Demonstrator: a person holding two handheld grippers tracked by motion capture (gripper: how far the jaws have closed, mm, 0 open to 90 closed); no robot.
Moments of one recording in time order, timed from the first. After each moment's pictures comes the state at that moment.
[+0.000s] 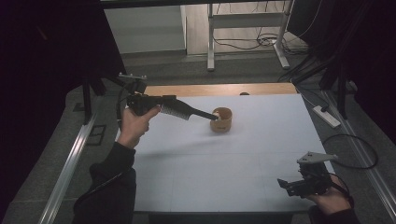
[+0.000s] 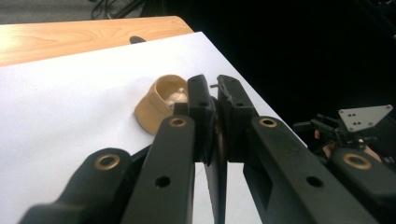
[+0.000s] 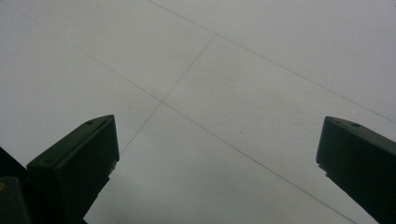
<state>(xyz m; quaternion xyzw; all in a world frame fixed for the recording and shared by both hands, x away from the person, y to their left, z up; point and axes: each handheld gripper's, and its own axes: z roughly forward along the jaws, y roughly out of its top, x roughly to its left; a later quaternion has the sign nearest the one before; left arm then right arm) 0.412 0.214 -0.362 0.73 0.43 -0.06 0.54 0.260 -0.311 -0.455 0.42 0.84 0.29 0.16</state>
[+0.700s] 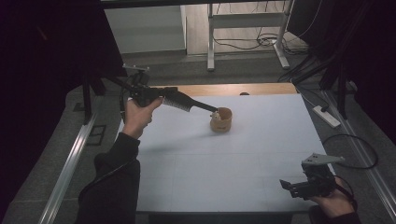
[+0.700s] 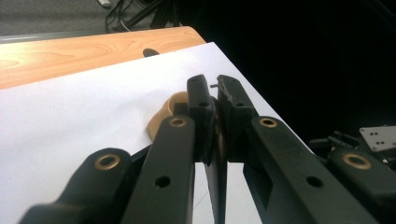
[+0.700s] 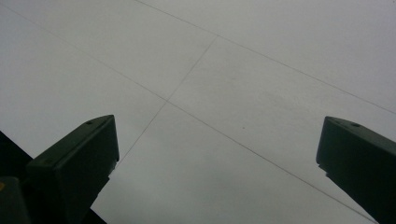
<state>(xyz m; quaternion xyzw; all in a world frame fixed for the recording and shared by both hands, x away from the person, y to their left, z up) 0.433 0.207 -0.351 0.72 0.44 -0.04 0.53 0.254 -0.318 -0.453 0.43 0.83 0.32 0.15</state>
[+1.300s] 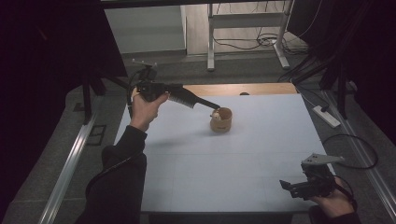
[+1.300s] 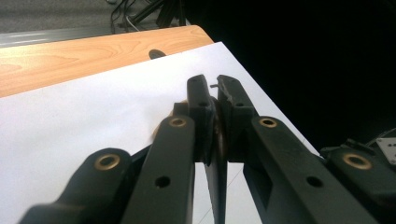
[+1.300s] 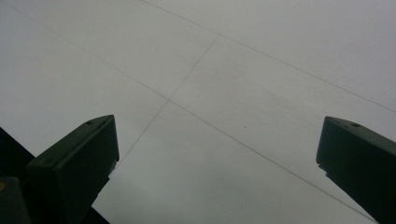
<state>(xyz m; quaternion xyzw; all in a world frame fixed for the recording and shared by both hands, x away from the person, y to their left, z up) 0.456 0.191 -0.353 0.73 0.45 -0.04 0.52 0.254 -0.318 -0.453 0.43 0.83 0.31 0.14</state>
